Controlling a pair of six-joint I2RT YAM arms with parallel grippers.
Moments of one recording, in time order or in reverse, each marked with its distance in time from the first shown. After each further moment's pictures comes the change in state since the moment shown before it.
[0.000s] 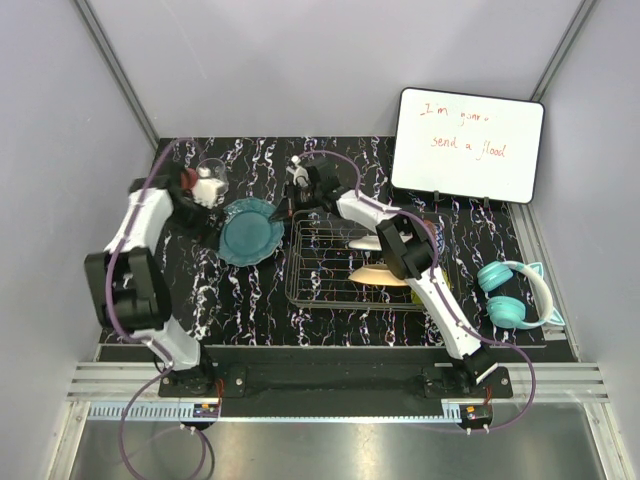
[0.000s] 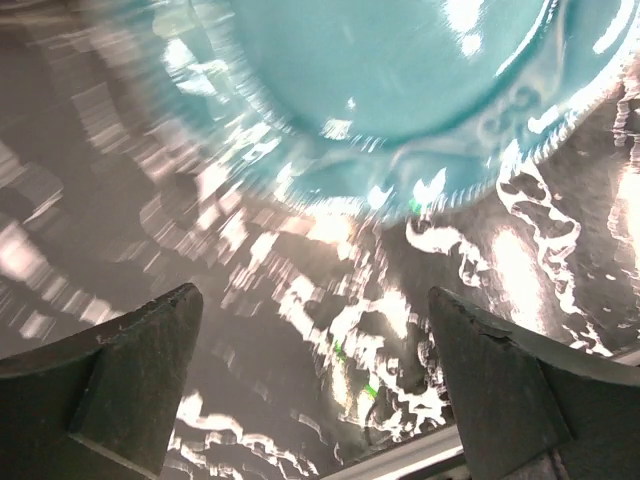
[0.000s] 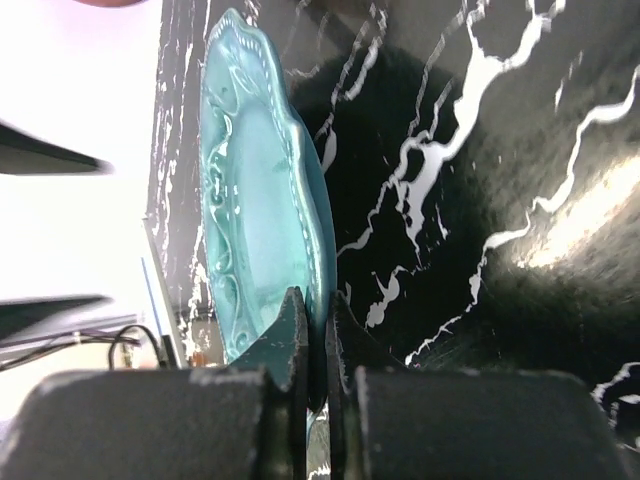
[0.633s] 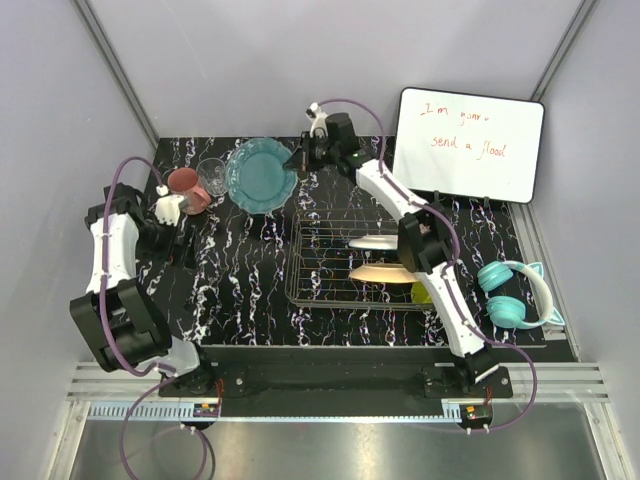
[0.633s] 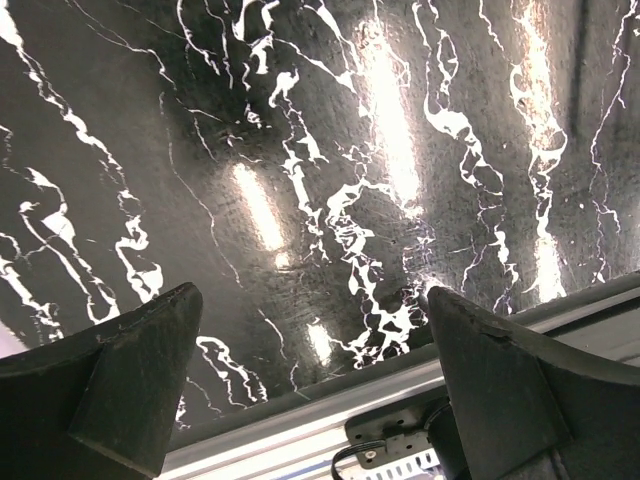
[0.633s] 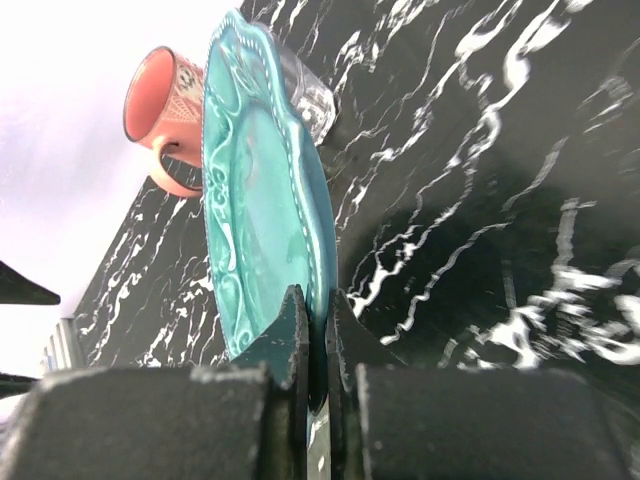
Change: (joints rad) left arm 0.293 -0.246 -0.131 -0.124 0.108 0.046; right arm -0.093 -0.053 0.296 -0.149 0.190 -0.221
